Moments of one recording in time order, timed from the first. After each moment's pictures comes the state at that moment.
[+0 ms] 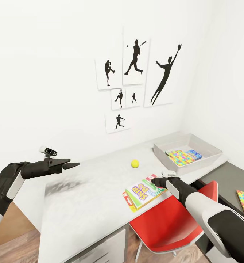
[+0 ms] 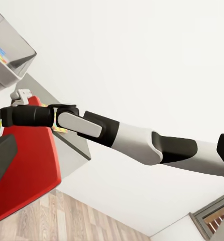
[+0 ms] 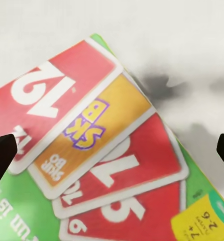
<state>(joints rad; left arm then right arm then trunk) -0.74 0.43 -0.03 -1.09 0.50 1.04 -1.57 -0.99 -0.07 0.45 -0.22 -0.55 0.30 -0.02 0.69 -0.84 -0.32</state>
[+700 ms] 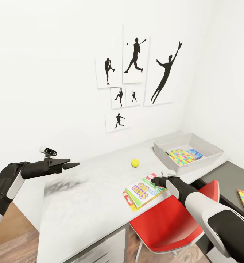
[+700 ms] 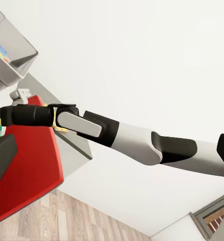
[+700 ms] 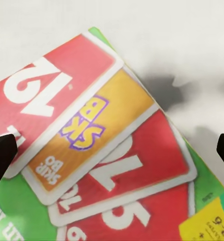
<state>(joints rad) -0.74 0.43 -0.03 -1.09 0.50 1.04 -1.57 -0.99 -0.07 0.44 -0.23 -0.56 0.30 -0.03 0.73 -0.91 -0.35</state>
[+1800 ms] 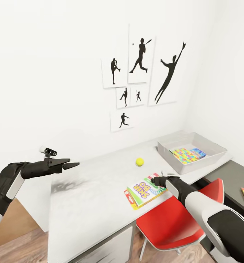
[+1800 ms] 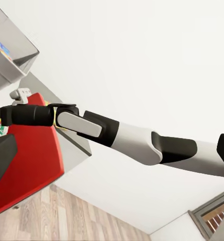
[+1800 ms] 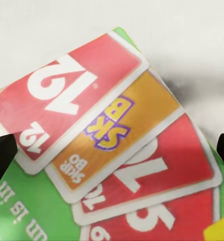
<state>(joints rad) -0.74 0.43 -0.03 -1.09 0.50 1.04 -1.57 -1.00 -0.06 0.44 -0.22 -0.53 0.30 -0.03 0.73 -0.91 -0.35</state>
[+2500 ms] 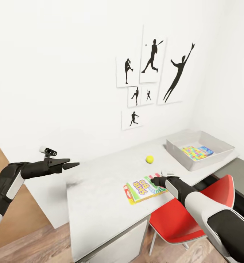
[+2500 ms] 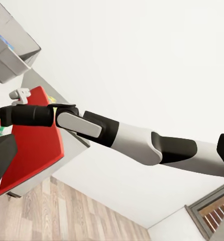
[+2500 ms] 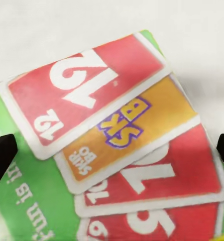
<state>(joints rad) -0.74 0.43 -0.03 -1.09 0.50 1.04 -1.57 -0.99 -0.06 0.45 -0.22 -0.54 0.30 -0.03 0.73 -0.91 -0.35</state>
